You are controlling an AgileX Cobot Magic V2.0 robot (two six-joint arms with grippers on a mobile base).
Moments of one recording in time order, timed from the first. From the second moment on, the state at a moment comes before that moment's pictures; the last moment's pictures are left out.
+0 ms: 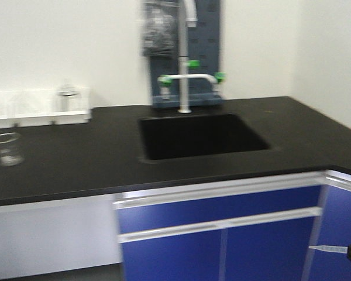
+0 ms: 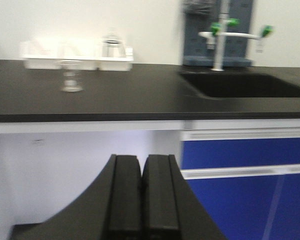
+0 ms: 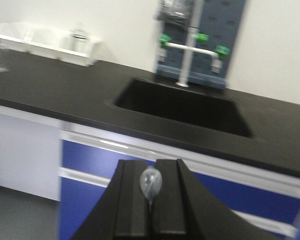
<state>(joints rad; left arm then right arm) -0.07 -0.01 0.03 -0.02 0.01 0.05 -0.04 0.69 -0.33 -1.06 -0.39 0.82</state>
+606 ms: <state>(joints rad) -0.07 -0.01 0.03 -0.02 0.01 0.05 -0.04 0.69 -0.33 -1.06 -0.39 0.82</state>
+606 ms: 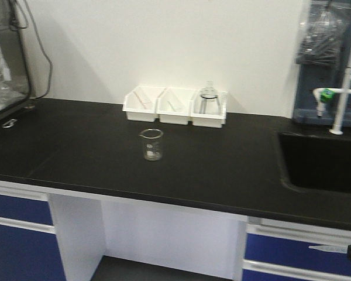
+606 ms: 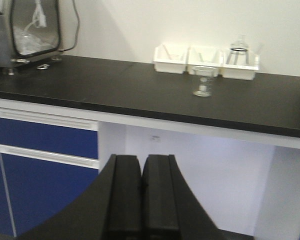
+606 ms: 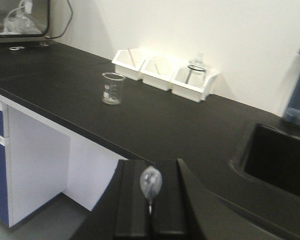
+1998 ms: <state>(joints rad) -0.07 -0.01 0.03 -0.02 0.01 0.05 -0.04 0.69 -0.33 -1.06 -0.39 0.82</state>
